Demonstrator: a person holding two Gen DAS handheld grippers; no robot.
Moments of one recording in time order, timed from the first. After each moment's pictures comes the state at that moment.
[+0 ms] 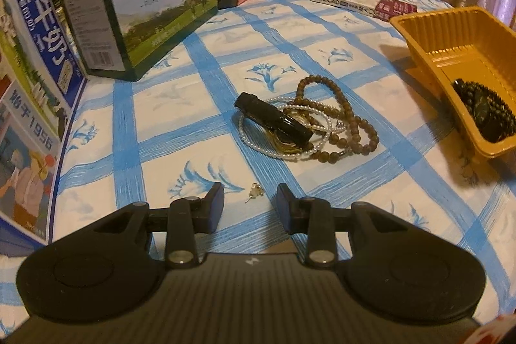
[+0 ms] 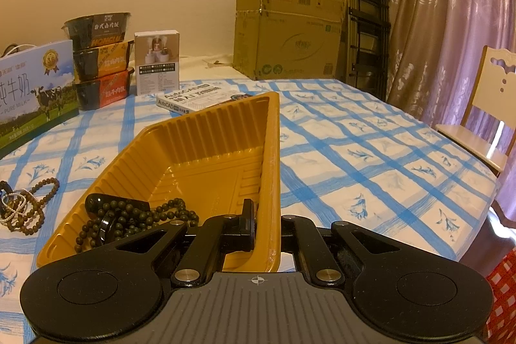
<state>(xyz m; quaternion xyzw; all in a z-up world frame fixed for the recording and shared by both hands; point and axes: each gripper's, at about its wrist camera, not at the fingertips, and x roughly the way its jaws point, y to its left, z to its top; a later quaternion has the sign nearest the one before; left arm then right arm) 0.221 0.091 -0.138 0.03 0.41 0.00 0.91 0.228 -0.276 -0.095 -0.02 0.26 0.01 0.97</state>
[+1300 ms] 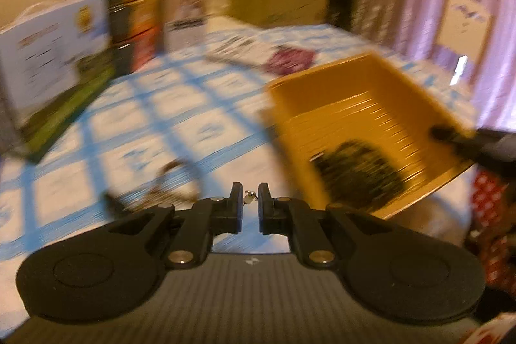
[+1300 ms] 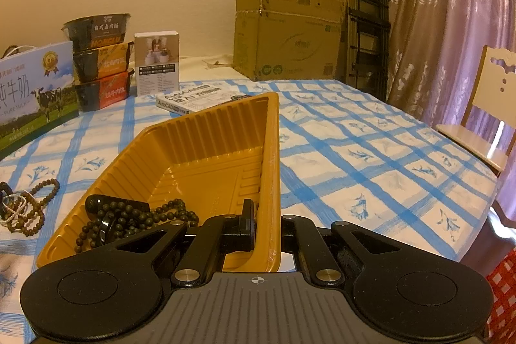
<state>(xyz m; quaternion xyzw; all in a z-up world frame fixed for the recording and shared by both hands) 0.233 -0.007 -0.075 0.01 0.33 -0.16 0.93 0.229 -0.275 -0.094 -0.03 0.26 0.01 0.97</state>
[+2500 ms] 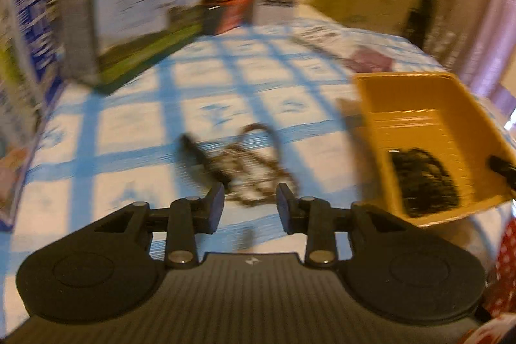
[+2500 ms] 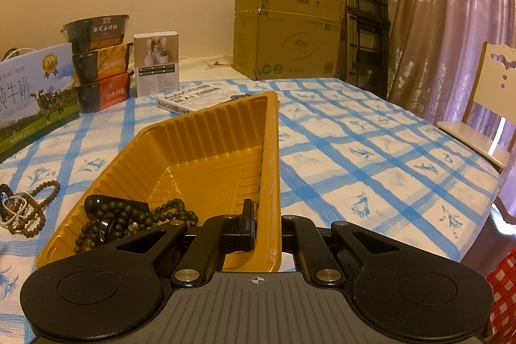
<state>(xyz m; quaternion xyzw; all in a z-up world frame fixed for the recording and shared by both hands) 0.219 0.060 -0.096 -0.08 0.37 0.00 0.92 0.231 -0.276 -0.094 -0.02 0.26 0.01 0.97</state>
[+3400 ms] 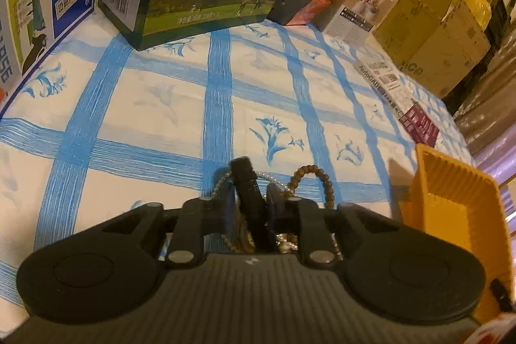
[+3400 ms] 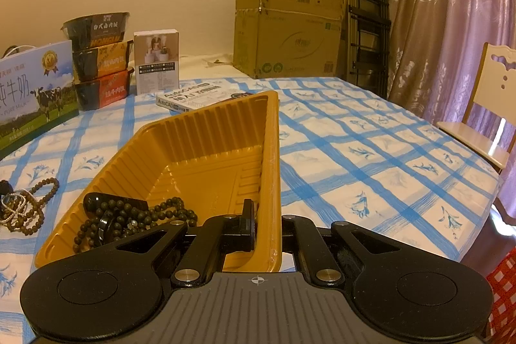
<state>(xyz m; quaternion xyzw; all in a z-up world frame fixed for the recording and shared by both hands) 0.290 0.130 -0.133 -0.26 0.39 0.05 0.88 0.231 -0.277 -0.095 -0.02 0.26 0.01 0.97</state>
